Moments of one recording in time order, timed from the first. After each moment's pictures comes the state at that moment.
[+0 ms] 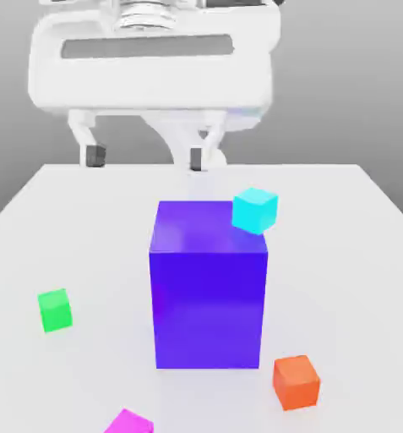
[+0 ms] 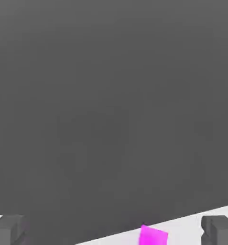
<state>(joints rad) -0.10 -0.16 0.00 -2.30 -0.03 2.49 0.99</state>
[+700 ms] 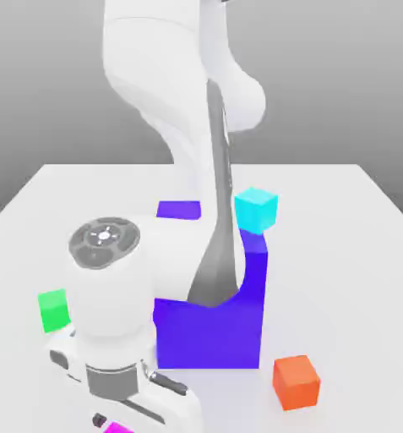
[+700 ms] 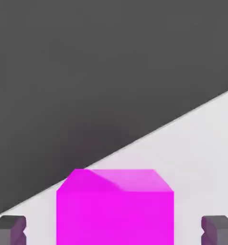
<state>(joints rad) -0.15 0.52 -0.02 -2.26 0.03 2.78 1.09</state>
